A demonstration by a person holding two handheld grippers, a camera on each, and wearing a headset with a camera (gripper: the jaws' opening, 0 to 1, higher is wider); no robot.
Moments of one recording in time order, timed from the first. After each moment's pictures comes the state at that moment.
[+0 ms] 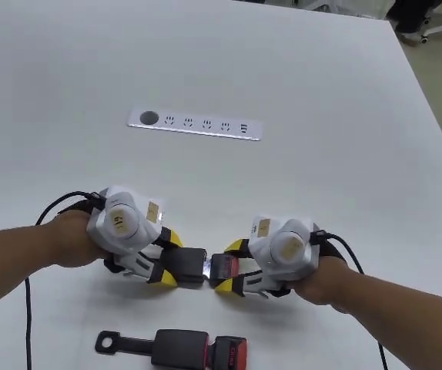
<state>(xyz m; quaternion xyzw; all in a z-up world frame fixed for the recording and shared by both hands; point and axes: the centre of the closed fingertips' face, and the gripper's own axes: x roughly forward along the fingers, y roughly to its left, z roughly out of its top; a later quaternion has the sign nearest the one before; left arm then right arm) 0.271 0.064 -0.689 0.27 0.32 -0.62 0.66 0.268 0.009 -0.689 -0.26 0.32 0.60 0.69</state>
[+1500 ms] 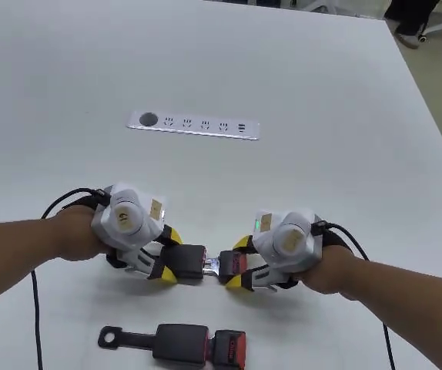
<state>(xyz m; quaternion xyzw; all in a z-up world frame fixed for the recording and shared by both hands) 0.270 0.063 -0.690 0.29 0.33 -0.62 0.65 0.269 -0.010 -0.690 -0.28 0.33 0.60 0.67</state>
